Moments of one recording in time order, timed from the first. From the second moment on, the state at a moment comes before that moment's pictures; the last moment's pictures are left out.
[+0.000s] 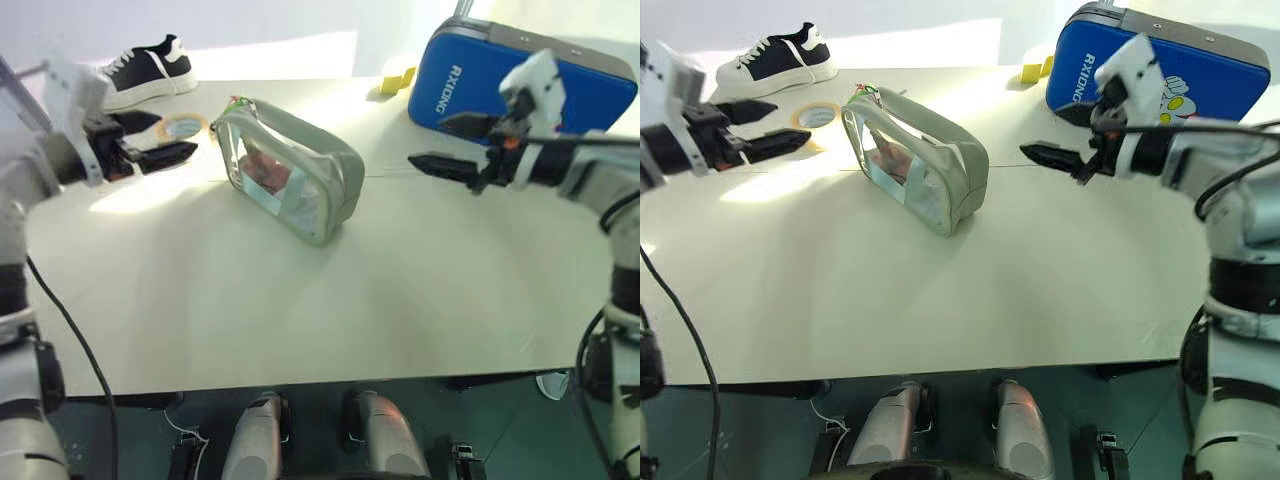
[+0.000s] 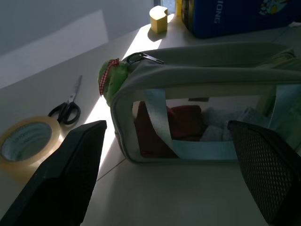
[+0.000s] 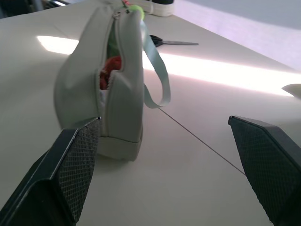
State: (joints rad) left arm -0.83 0.96 0.18 0.16 -0.47 0.74 -0.97; right arm -0.90 -0.85 -0.11 -0.09 0.54 0.96 0.88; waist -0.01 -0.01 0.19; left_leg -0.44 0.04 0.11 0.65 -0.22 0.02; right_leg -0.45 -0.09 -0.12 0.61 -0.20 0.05
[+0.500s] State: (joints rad) left arm -0.78 1.02 0.14 0.15 -0.46 0.70 -1.12; right arm -0.98 -0.83 -0.04 -0.02 0.55 1.02 0.90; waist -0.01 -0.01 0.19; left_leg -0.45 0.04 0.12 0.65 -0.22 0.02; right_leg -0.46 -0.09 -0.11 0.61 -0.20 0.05
